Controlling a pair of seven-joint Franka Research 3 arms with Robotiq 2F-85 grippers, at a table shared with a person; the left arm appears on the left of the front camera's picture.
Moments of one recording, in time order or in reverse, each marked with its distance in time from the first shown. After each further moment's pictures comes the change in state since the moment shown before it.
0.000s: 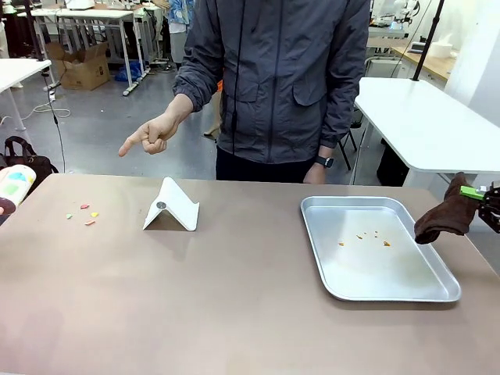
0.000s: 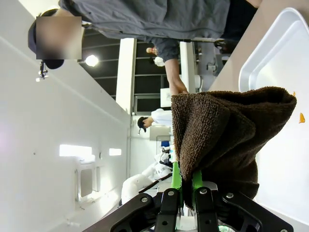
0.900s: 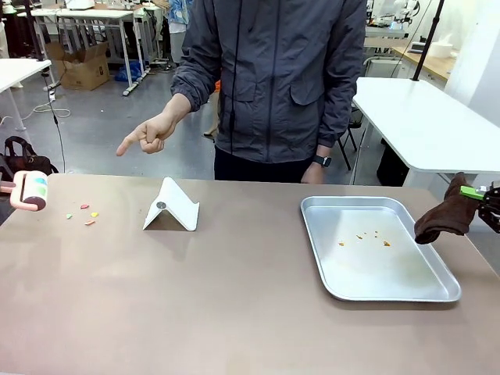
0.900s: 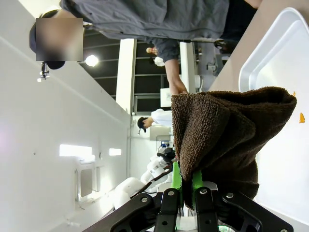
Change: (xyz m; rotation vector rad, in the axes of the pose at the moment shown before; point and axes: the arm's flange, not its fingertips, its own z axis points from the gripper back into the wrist) left arm 0.041 -0.028 -0.022 0.459 -0.210 0.057; right arm 0.000 0.000 0.000 0.000 0.000 0.000
